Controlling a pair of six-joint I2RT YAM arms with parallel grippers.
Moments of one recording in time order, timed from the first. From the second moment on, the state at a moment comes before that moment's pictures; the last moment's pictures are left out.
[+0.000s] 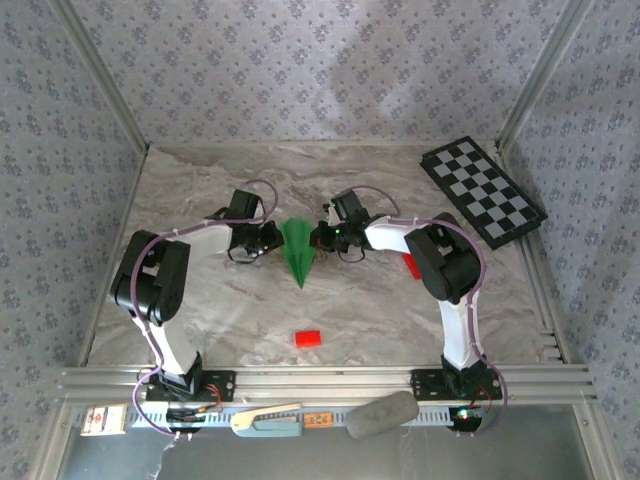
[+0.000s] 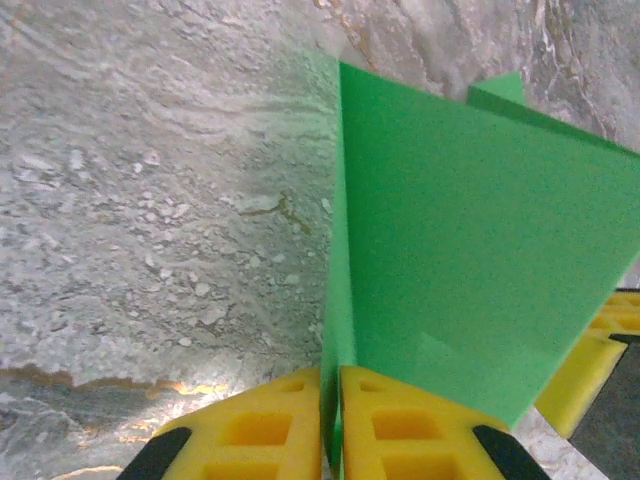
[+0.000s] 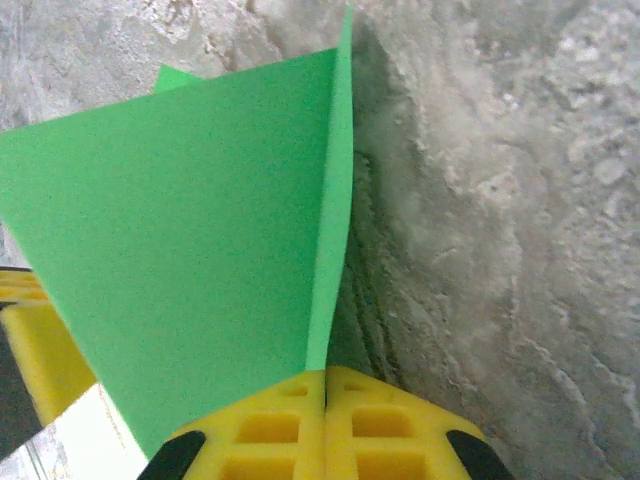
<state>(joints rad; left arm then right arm) -0.36 1.77 0.99 -0.25 0.35 -0.69 0.58 2.05 1.22 -0.03 -0.47 0.72</state>
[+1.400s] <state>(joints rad) -0.52 1.69 1.01 -0.35 0.37 -0.78 0.58 2.05 1.21 -0.01 -0.47 0.74</state>
